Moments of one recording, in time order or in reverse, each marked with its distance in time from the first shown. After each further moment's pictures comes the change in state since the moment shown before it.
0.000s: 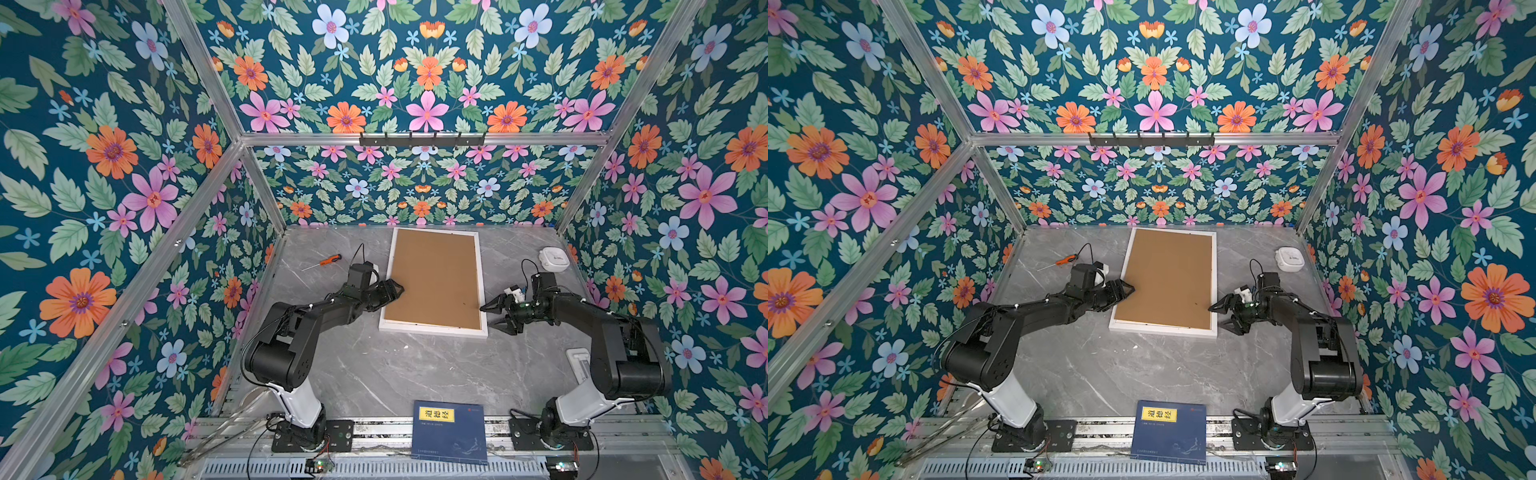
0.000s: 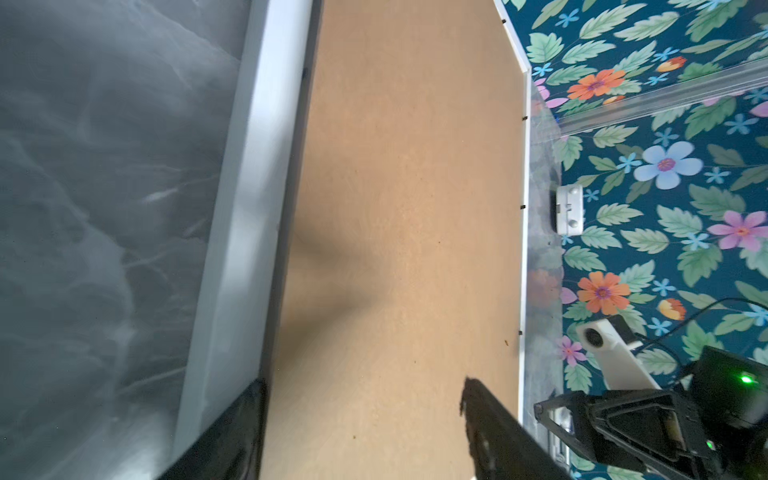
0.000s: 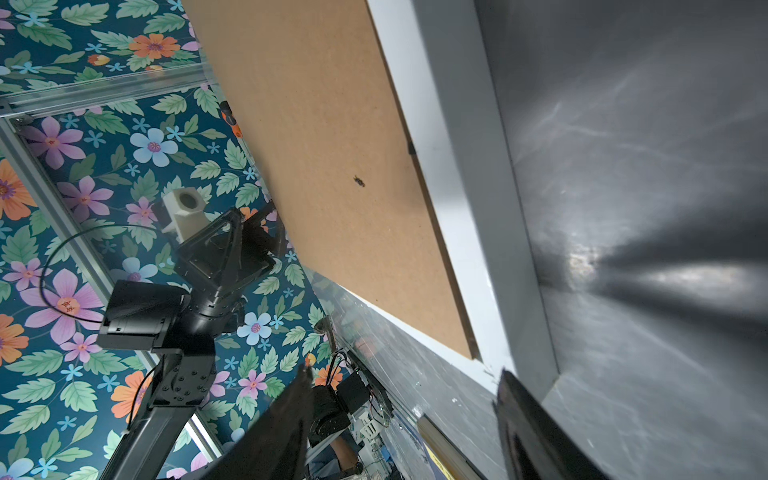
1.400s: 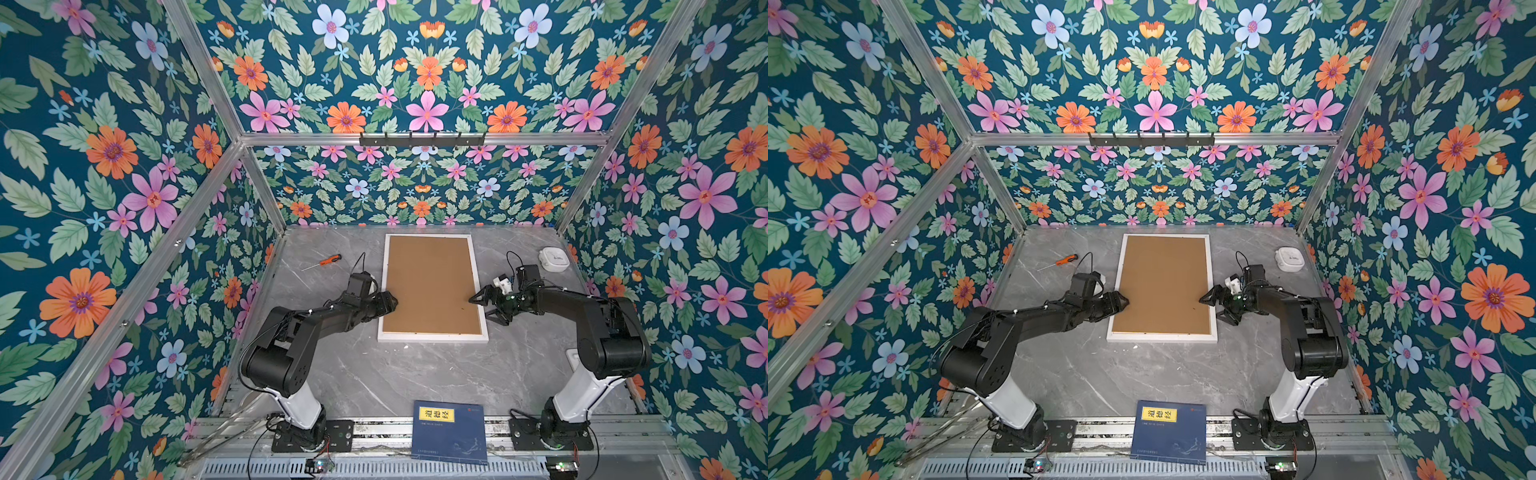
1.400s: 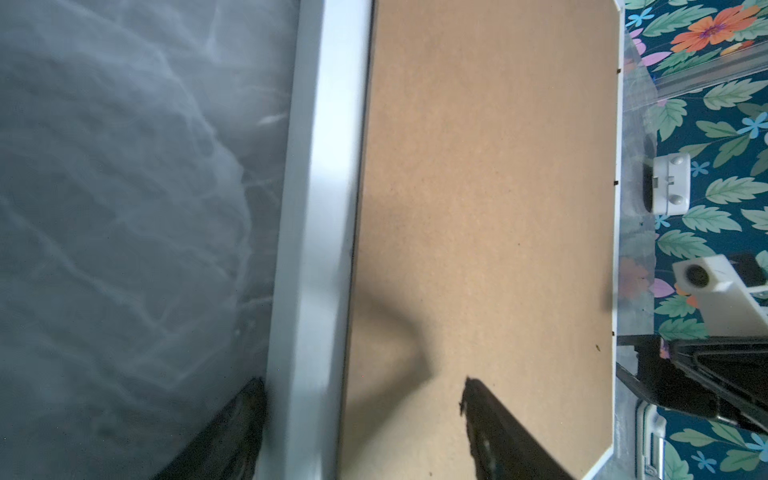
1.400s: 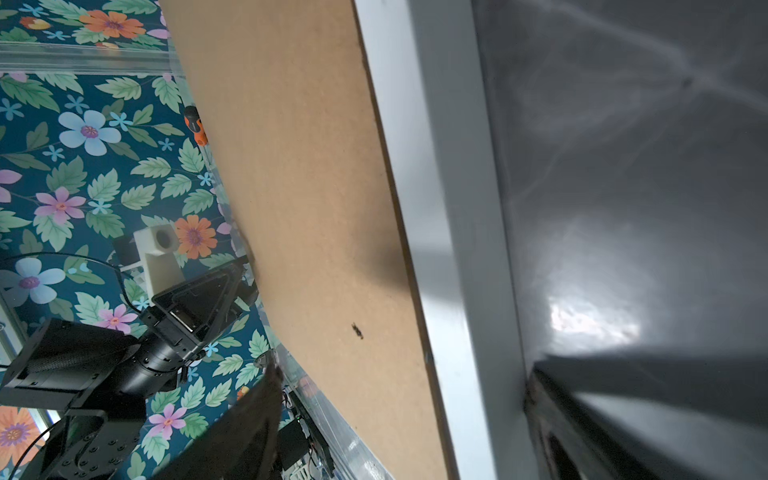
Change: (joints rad) left arm -0.033 -0.052 -0.129 -0.020 -0.070 0.035; right arm 0.101 0.133 0.062 0.178 0.129 -0.041
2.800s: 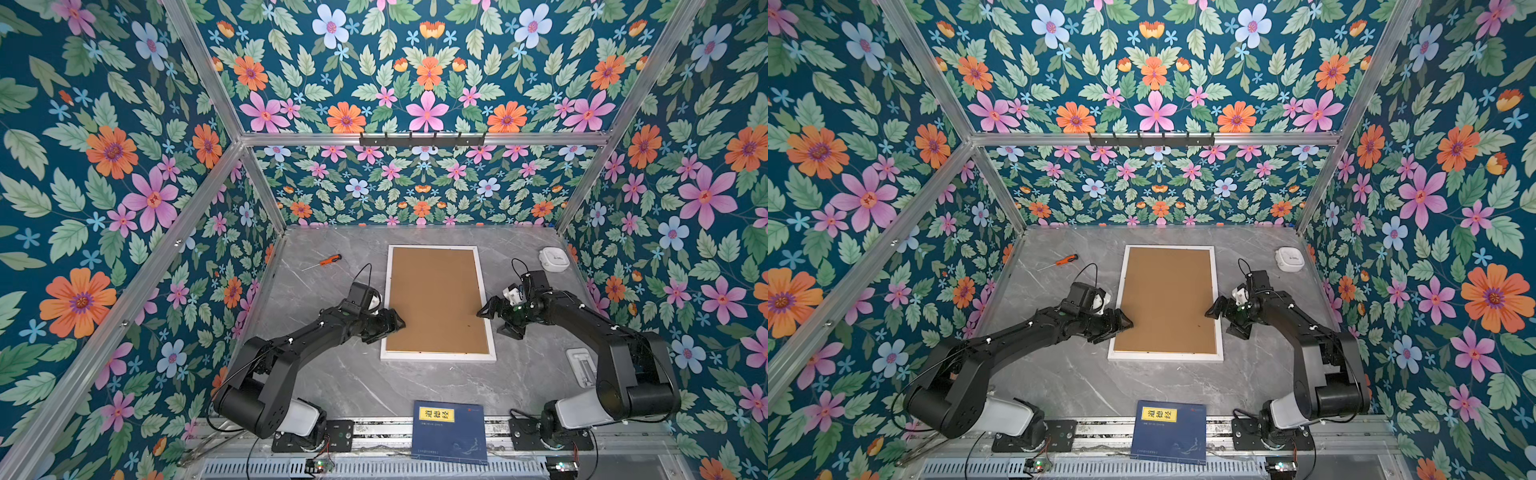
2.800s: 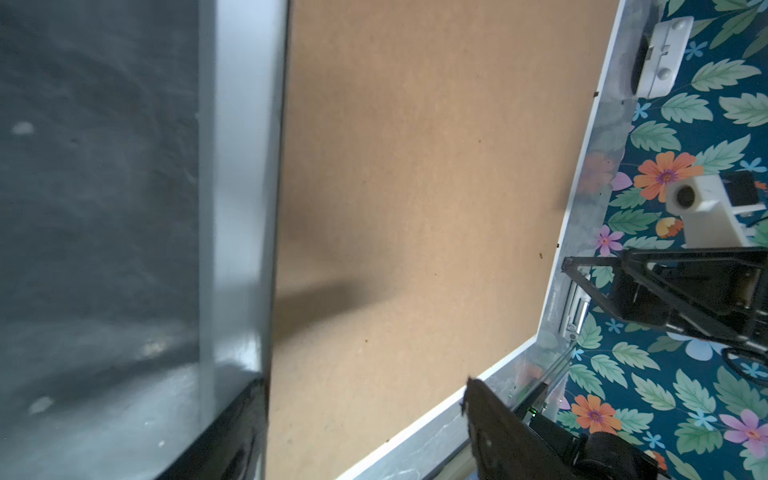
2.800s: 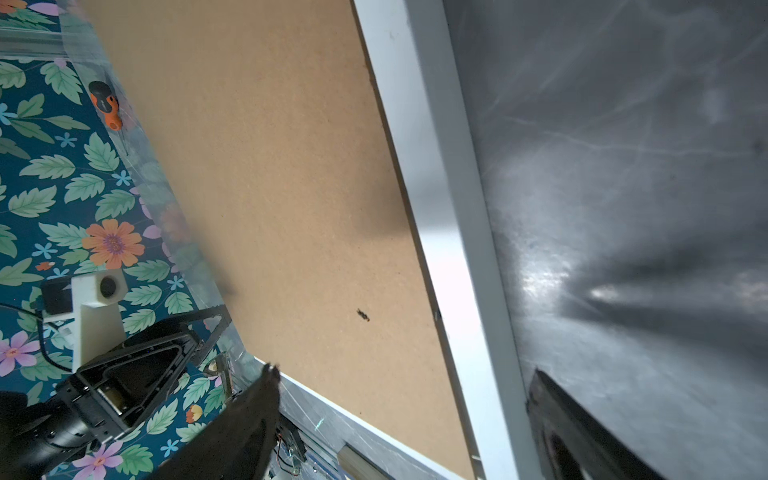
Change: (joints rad) left arm -0.076 -0.207 -0.030 -0.337 0.166 -0.049; right arm 0.026 -0.256 -0.053 -0.296 0.190 -0.016
